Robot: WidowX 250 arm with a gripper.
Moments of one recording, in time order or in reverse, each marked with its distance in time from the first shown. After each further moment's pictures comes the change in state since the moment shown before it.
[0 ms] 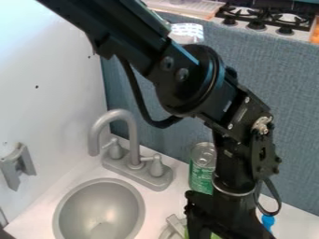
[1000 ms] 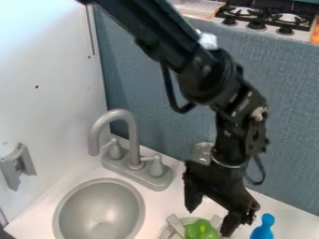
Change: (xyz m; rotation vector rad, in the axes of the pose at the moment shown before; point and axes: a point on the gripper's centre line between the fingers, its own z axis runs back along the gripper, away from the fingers) arm 0.052 0.049 -0.016 0.151 -0.019 0.011
